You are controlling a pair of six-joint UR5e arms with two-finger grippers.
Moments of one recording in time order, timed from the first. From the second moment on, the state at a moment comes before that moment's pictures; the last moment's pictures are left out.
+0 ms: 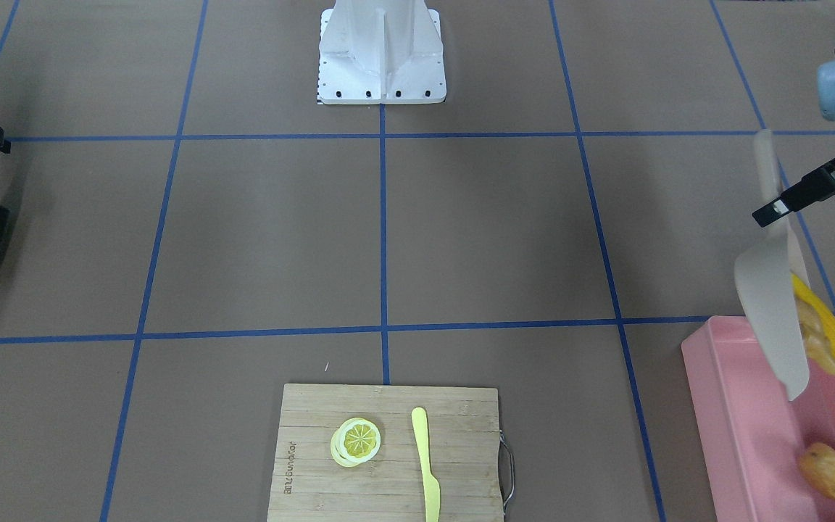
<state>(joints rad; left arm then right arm) -1.33 -1.76 -1.66 -2.28 -2.68 -1.45 1.02 -1.95 1.83 -1.24 2.45 0.57</state>
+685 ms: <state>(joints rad) -1.36 -1.84 -1.63 -2.28 -2.73 -1.72 1.02 -1.95 1.81 -1.20 2.45 0.57</state>
